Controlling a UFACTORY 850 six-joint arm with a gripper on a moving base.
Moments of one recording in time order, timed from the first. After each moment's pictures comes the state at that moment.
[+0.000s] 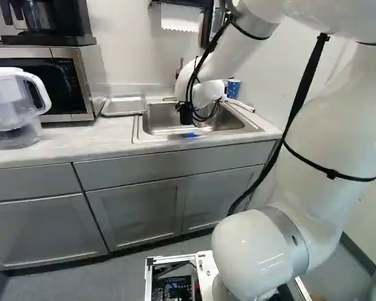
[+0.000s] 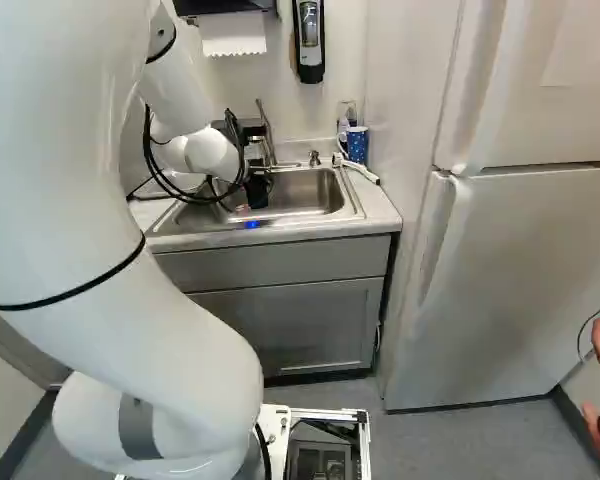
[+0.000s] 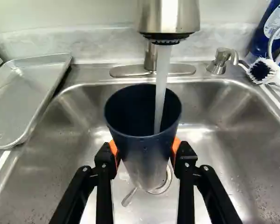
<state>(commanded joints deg) 8.4 -2.2 -43.8 8.2 15.5 -6.0</state>
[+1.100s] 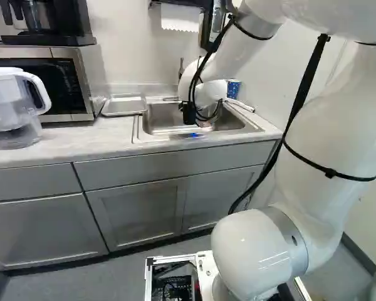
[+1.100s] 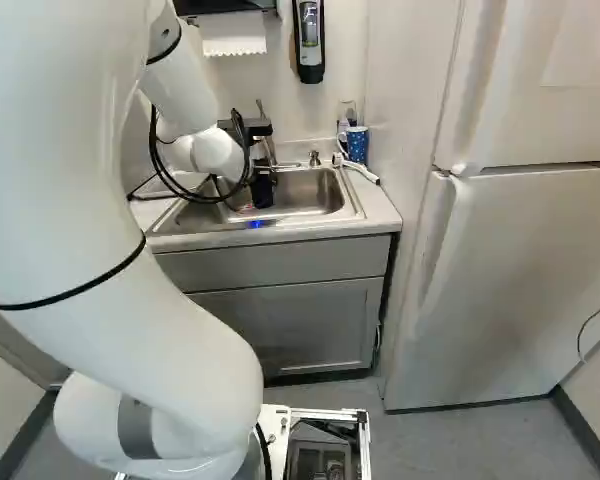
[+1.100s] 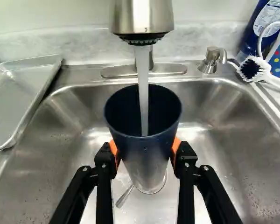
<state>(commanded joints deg) 6.8 -2.3 -43.9 8.2 15.5 -6.0</state>
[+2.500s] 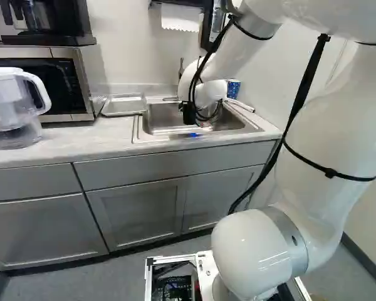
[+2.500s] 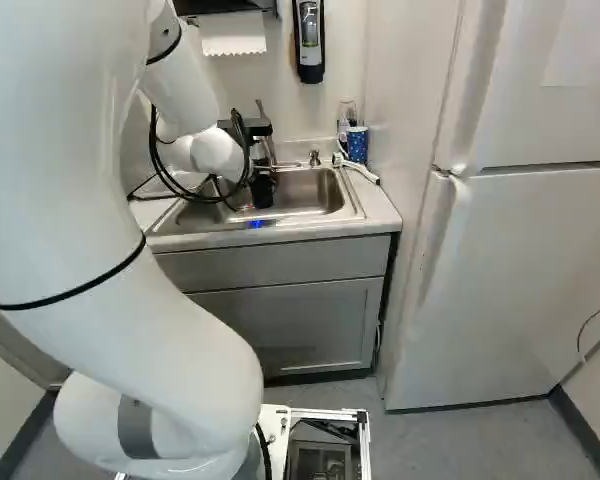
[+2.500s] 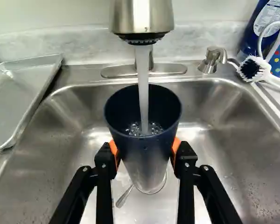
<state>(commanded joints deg) 6.8 -2.3 -43.9 8.2 15.5 -6.0</state>
